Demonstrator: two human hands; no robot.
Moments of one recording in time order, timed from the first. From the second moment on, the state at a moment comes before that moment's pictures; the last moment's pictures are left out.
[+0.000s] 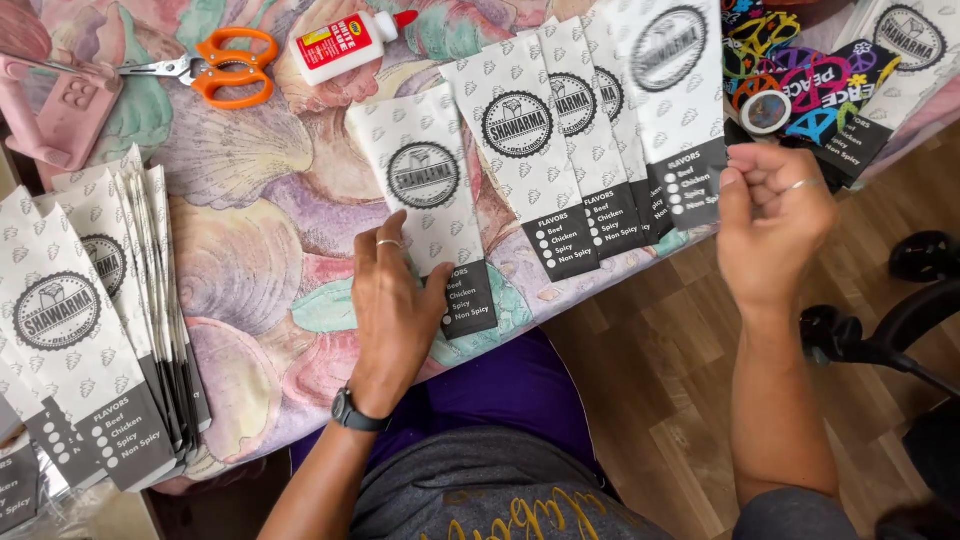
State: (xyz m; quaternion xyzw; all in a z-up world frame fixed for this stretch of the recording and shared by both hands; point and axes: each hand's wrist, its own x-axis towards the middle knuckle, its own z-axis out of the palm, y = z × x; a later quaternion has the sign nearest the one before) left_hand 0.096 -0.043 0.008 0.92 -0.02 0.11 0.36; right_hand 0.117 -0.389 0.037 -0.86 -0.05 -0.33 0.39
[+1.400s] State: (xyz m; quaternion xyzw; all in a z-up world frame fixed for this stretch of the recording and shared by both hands) left_hand 0.126 -0.101 0.043 0.87 0.04 0.03 0.49; right_hand 0.181 -0.367 -0.003 -0.95 -0.01 -0.07 0.30
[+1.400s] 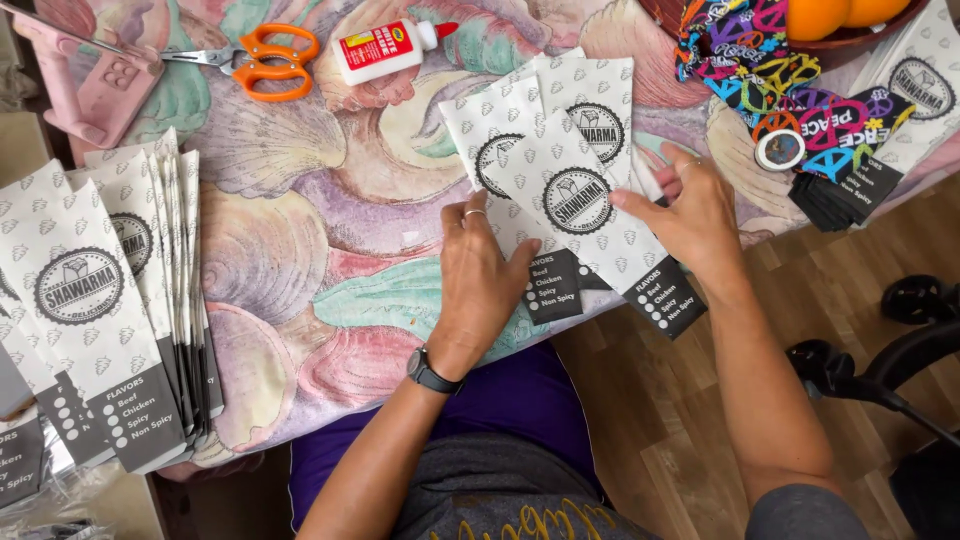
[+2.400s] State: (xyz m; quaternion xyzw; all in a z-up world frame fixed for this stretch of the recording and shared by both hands) left_hand 0.135 -0.110 -0.005 0.80 0.01 0.10 0.59; right_hand 0.171 -0.320 0.064 -0.85 0.04 0.09 0.52
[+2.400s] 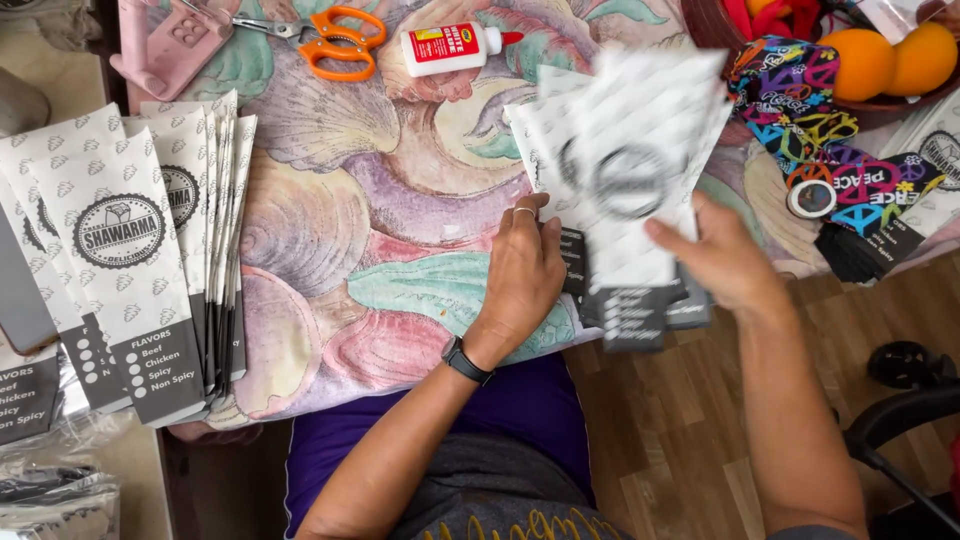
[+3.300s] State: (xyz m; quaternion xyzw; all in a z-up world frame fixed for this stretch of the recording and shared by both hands) left_hand 0.123 -0.108 0.001 0.81 0.02 0.03 0.59; right_hand 0.171 -0.313 0.062 -0.84 0.04 0.16 0.52
